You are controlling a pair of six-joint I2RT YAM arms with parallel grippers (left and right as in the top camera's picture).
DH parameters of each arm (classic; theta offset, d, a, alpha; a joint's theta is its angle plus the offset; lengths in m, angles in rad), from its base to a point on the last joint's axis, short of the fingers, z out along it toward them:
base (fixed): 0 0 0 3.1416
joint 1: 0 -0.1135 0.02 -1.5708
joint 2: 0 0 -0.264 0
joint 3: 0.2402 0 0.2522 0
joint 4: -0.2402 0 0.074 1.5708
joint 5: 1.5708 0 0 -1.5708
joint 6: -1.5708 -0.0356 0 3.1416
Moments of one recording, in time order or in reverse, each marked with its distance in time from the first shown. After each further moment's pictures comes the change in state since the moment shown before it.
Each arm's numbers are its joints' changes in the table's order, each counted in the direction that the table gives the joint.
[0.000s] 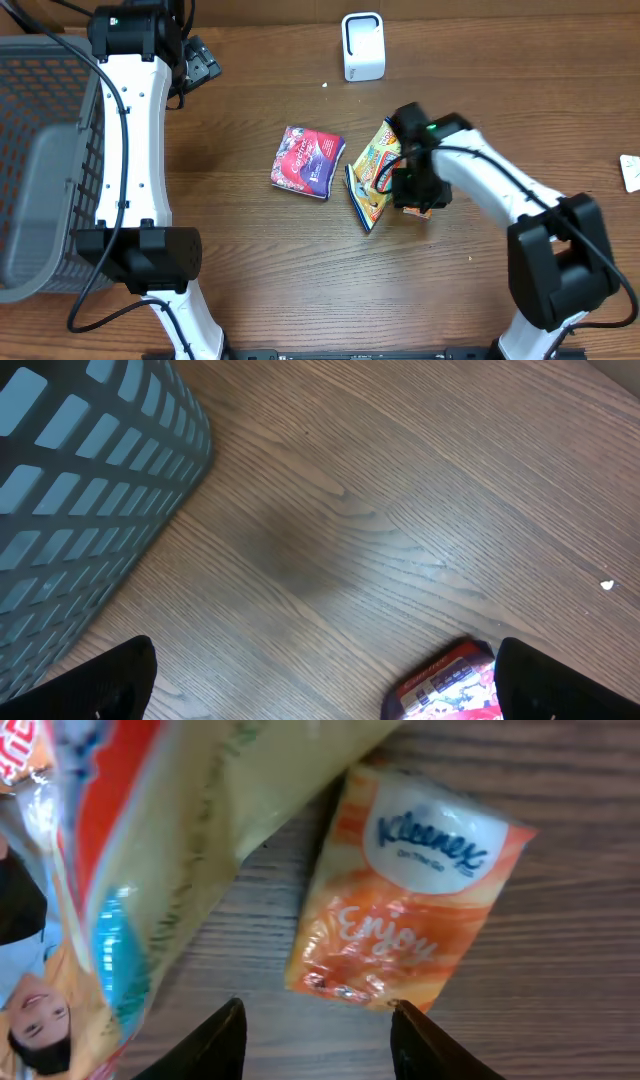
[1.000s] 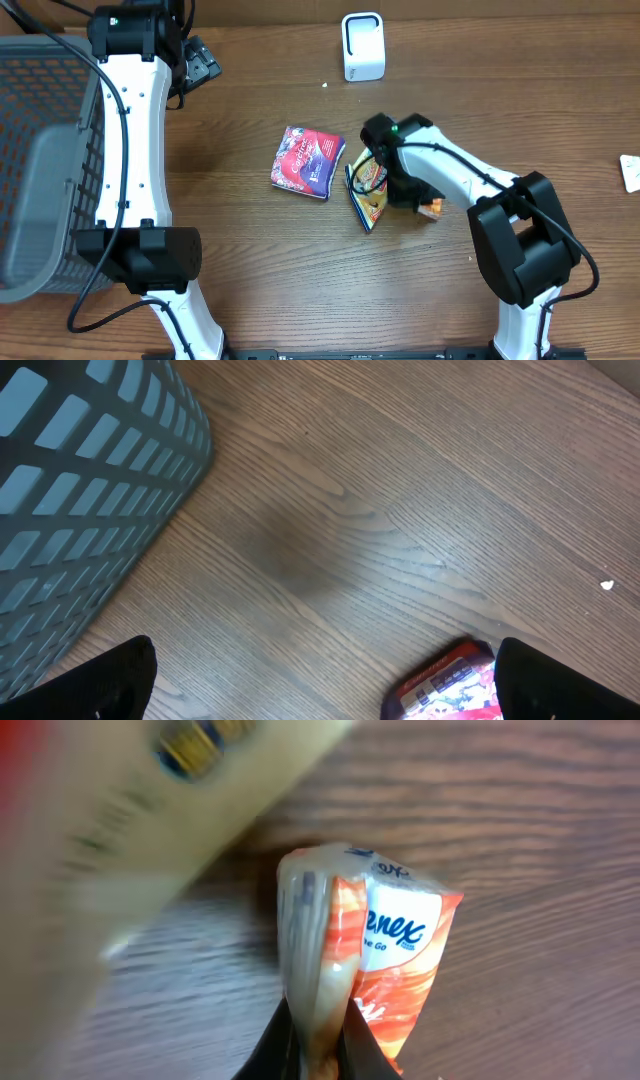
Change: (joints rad) left arm 0.000 0.000 0.000 0.000 0.000 0.000; right arm -0.080 -0.156 0.152 -0.142 0.317 -0.144
